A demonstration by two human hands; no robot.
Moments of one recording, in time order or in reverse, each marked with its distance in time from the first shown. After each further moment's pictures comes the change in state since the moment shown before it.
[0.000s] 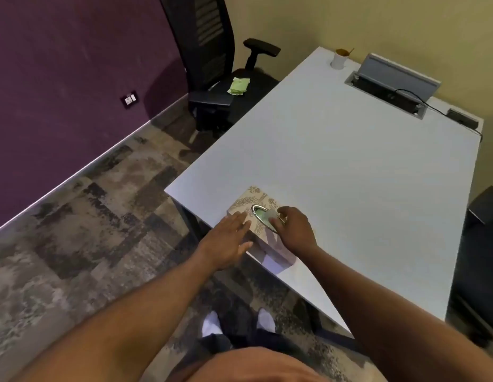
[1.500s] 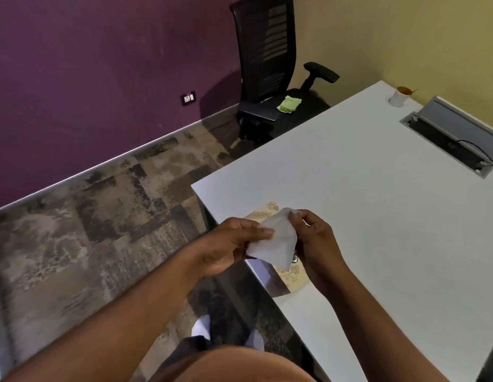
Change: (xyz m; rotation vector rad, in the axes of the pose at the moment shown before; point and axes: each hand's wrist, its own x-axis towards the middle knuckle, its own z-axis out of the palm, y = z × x) left_hand -0.048 0.069 -0.116 -1.931 0.079 -0.340; right_hand -0.026 -0.055 -0.105 0.898 -0.322 0.061
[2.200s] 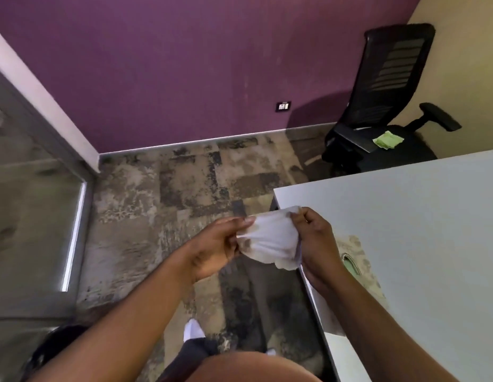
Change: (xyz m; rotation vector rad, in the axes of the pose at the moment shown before) left_hand -0.134 -0.009 -0.114 -0.334 0.334 0.318; right_hand 0.004 -0.019 0.174 -0.181 -0.320 -0.097
